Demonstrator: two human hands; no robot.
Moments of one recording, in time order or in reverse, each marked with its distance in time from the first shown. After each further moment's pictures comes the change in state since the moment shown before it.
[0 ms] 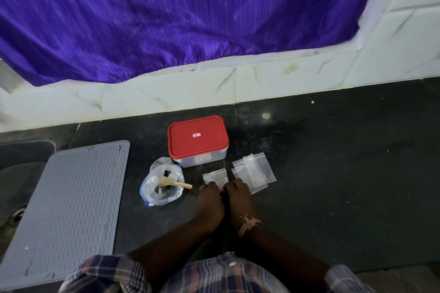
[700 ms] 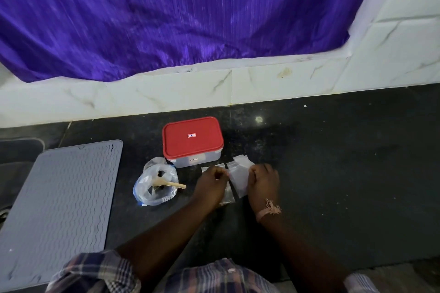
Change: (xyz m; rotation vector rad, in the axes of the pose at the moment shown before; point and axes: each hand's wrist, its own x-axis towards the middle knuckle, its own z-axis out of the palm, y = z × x) left_hand 0.017 0.033 -0.020 -0.719 -0.024 -0.072; right_hand 0.011 0.046 -0.051 0.075 0.470 0.212
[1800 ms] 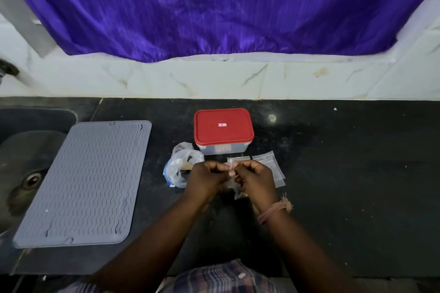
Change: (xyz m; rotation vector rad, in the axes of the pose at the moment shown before) left_hand -0.046 -0.004 -0.089 -0.328 0.026 -0.061; right_hand -0.037 -0.121 -0.020 0.925 -0.413 0.438
